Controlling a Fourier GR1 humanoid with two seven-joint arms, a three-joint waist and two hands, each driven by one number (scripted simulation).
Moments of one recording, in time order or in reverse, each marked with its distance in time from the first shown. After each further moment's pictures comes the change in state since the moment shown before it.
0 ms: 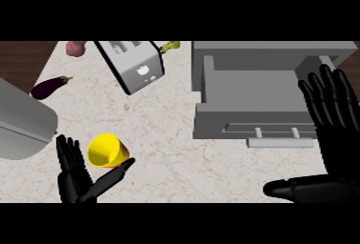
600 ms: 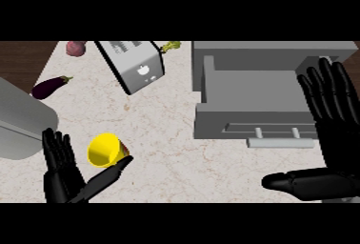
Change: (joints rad) left arm 0.037 0.007 -0.048 -0.248 -0.169 0.056 0.216; right arm -0.042 -0.009 -0.002 0.012 0.006 -0.020 0.033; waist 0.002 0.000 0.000
